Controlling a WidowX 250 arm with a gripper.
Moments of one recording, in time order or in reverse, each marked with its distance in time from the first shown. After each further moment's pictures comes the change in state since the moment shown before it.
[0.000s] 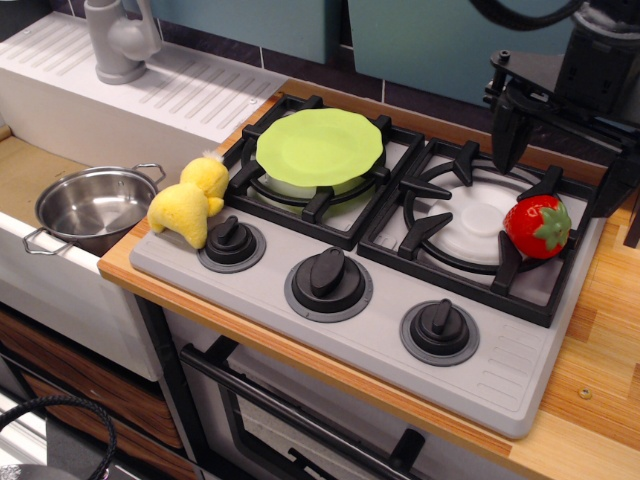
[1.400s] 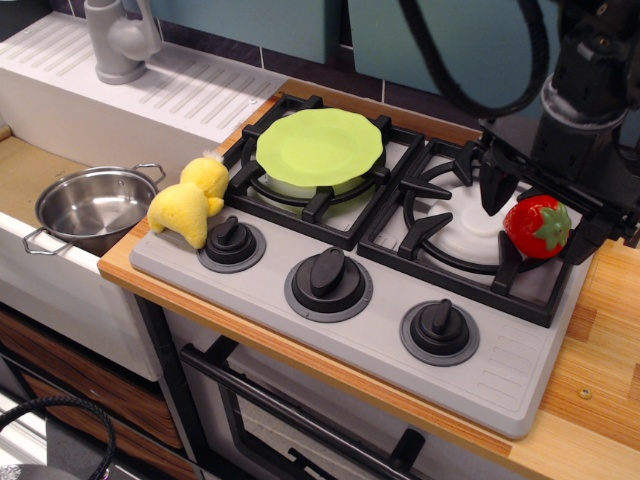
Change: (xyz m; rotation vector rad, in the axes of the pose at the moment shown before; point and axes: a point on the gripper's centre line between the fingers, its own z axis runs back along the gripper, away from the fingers) arm -0.001 0.004 -0.046 0.014 -0.094 -0.090
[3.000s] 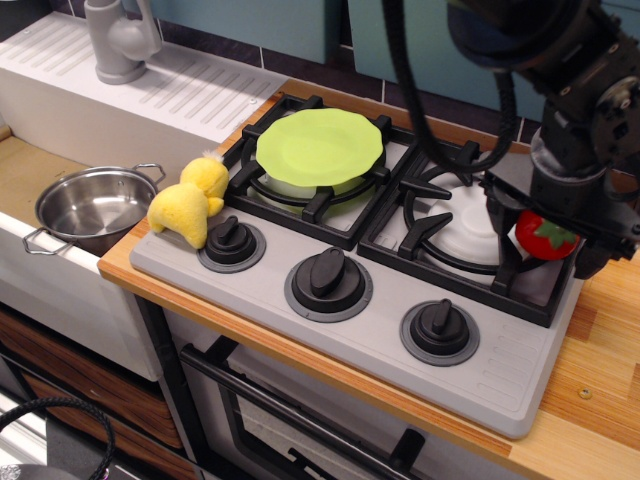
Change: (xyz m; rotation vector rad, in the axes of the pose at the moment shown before) arm 0.010 -0.012 -0.028 -0.039 -0.133 0.052
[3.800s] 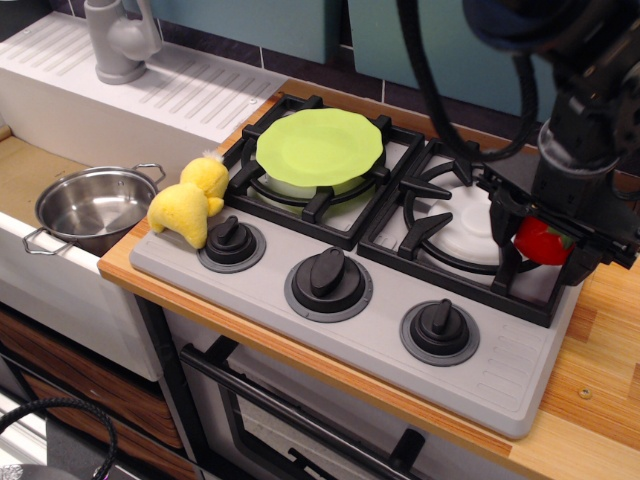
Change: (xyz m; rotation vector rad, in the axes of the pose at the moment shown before) arm -0.012 0.005 0.018 0.036 0.117 -0.019
